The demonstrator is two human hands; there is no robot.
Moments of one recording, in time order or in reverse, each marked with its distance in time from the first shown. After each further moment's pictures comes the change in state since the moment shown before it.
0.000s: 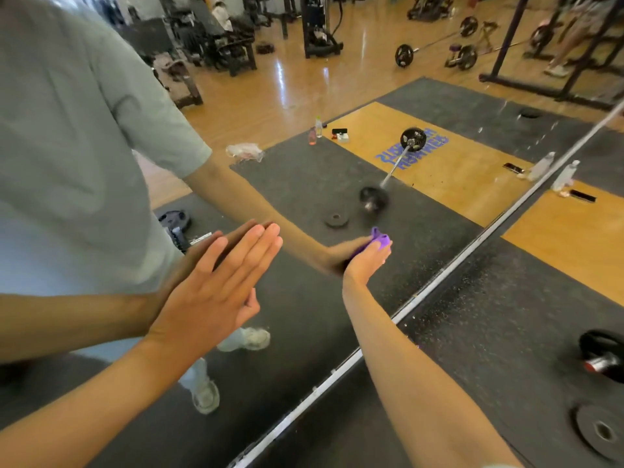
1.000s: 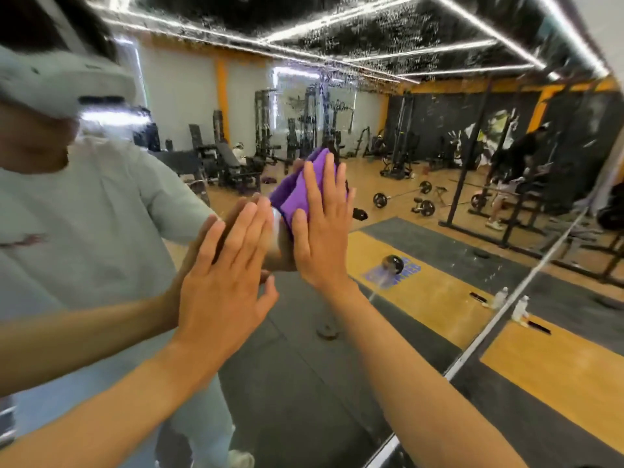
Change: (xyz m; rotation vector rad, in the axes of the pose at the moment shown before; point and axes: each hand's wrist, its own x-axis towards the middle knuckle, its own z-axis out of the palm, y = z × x) left_hand -0.054 -0.204 -0.063 -0.234 0.155 -0.623; right_hand -0.292 -0.289 0.099 -0.339 -0.377 -1.559
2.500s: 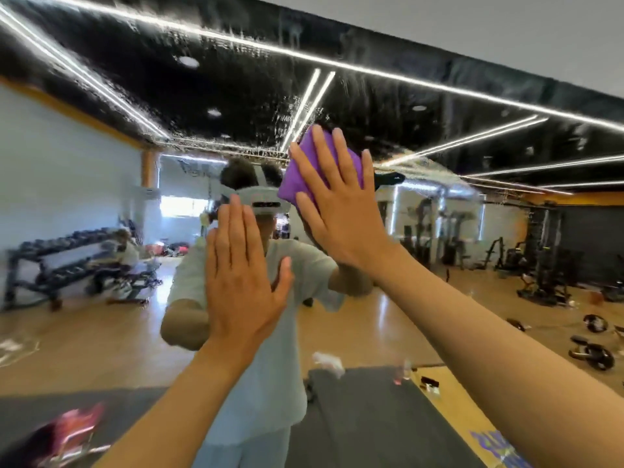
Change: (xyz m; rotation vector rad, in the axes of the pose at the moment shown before) left_hand 0.191 0.040 -0.007 0.012 0.296 -0.590; right_hand 0.252 0.060 -0.068 -0.151 -0.013 -0.607
